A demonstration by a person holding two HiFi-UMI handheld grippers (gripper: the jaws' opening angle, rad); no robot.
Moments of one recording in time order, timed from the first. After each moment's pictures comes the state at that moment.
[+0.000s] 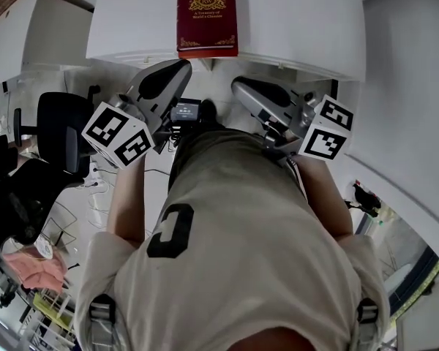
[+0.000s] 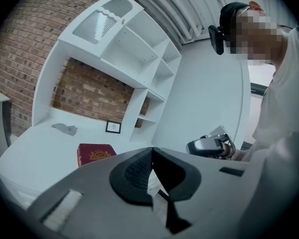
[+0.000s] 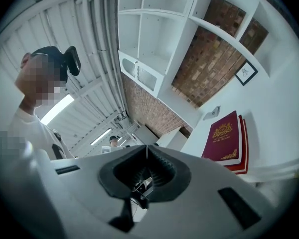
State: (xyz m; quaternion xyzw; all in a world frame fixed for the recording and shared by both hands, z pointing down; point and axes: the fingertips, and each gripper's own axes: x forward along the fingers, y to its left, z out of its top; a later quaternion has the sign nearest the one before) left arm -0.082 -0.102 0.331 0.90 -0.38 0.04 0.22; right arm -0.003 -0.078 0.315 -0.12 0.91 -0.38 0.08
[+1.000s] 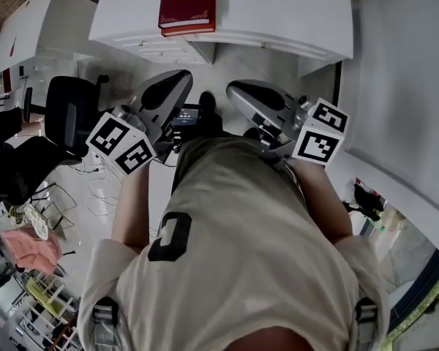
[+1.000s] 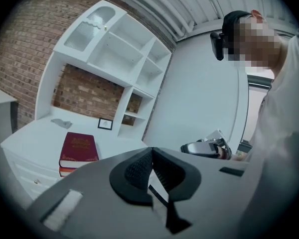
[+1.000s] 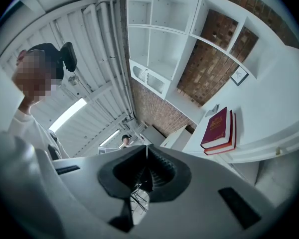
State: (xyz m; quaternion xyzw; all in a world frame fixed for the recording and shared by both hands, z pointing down) left arm 0.027 0.011 0.323 0.89 -0.41 0.04 0.21; right arm 0.099 0.021 0.318 -0.09 0.92 -0.38 0.11
